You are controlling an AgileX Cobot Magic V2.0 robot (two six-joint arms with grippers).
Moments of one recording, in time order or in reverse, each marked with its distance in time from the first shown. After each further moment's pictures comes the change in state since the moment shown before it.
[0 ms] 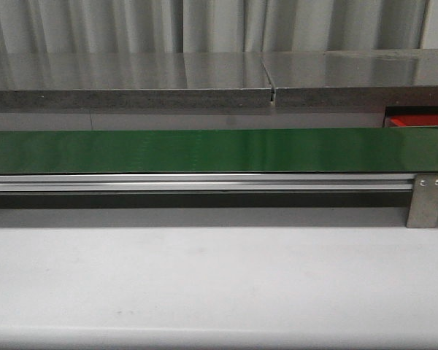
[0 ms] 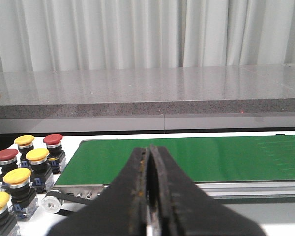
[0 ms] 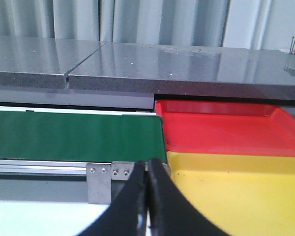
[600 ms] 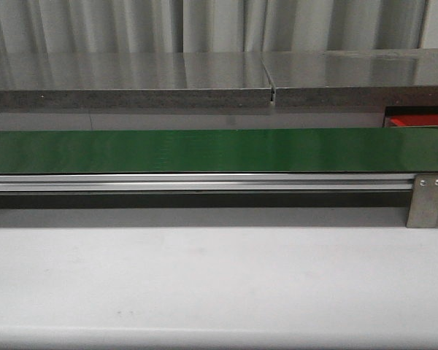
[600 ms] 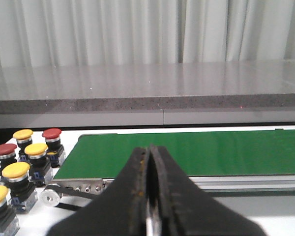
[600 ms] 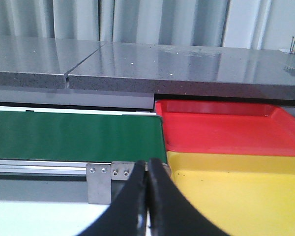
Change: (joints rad) left arm 0.000 0.000 -0.012 0.000 0.039 0.000; right arm 0.000 0.000 0.000 0.000 0.000 0.000
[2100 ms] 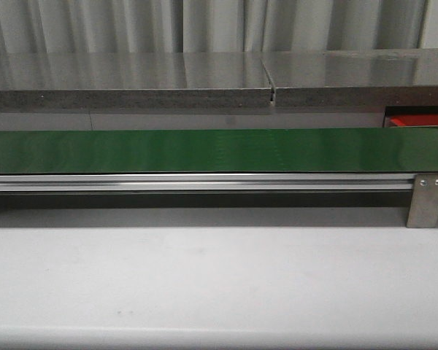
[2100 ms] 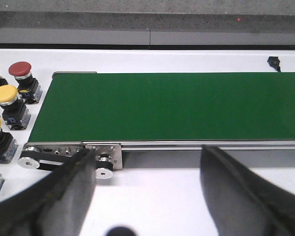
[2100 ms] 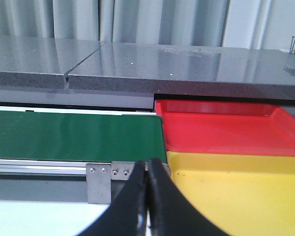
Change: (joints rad) left arm 0.000 0.640 -0.516 -0.042 0.349 0.000; right arm 0.000 0.000 0.000 0.000 0.000 0.000
